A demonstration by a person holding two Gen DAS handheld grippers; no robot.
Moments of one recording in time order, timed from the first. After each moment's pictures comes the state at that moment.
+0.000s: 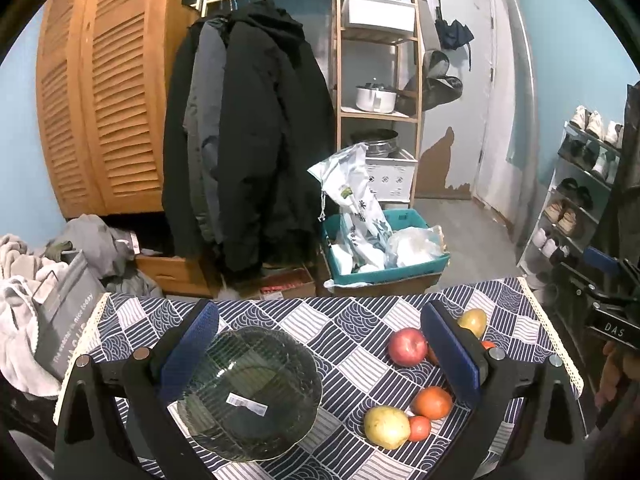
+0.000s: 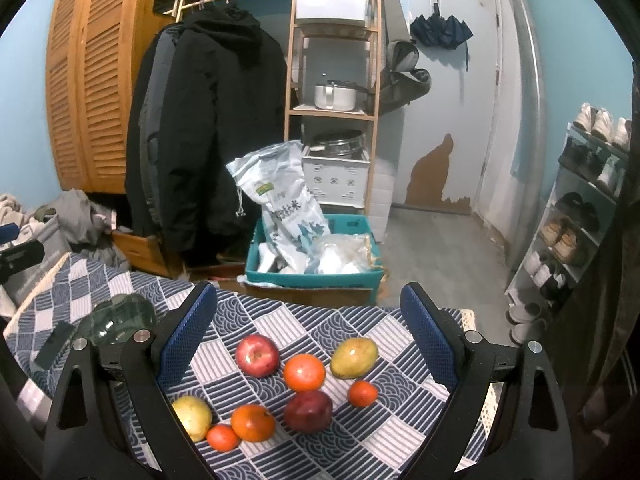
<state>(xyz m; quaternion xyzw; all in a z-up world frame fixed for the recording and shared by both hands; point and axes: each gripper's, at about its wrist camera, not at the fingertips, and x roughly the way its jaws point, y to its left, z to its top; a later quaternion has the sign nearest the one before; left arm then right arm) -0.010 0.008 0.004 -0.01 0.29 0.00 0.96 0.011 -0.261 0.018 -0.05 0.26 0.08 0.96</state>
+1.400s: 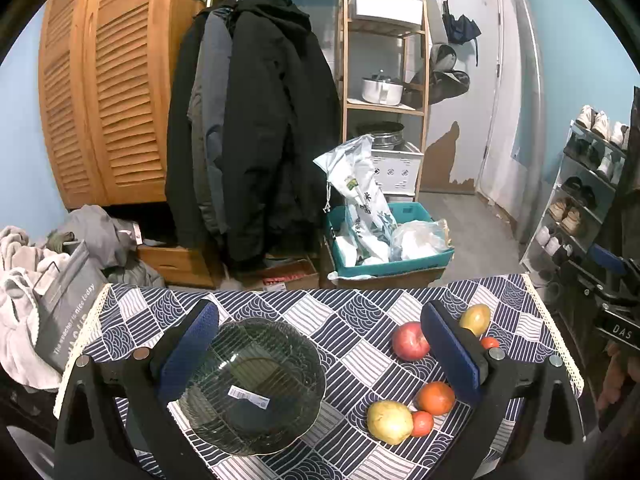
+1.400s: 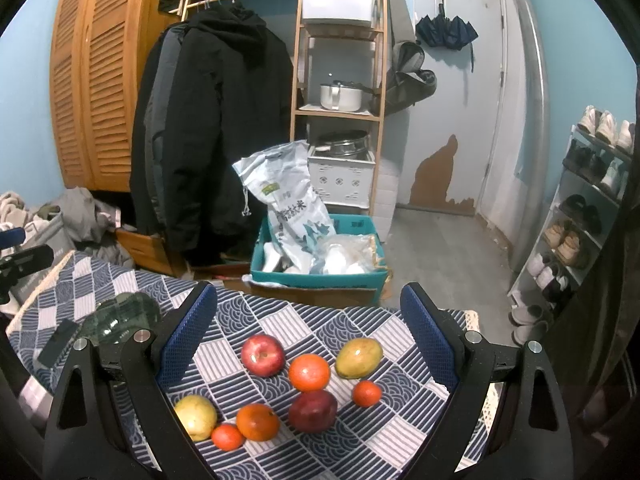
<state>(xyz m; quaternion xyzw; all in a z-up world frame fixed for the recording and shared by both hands) -0.007 0.014 0.003 -0.02 0.30 0.01 0.95 0.014 -0.254 0.025 -0.05 0.26 0.09 0.96</state>
